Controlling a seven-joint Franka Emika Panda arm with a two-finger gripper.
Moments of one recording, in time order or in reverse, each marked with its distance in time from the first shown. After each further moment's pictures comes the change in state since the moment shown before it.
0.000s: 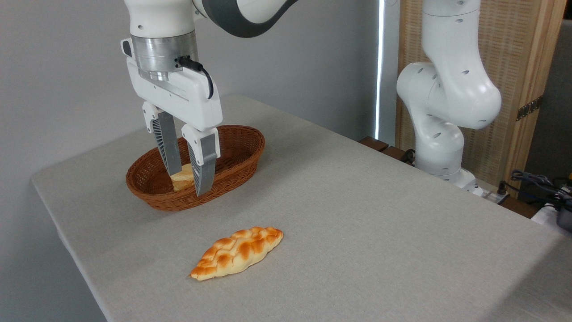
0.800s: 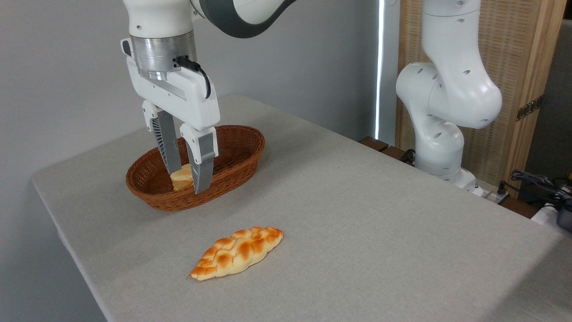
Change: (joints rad) arm 0.017 0.001 -0.033 -0.002 0.000 0.000 0.000
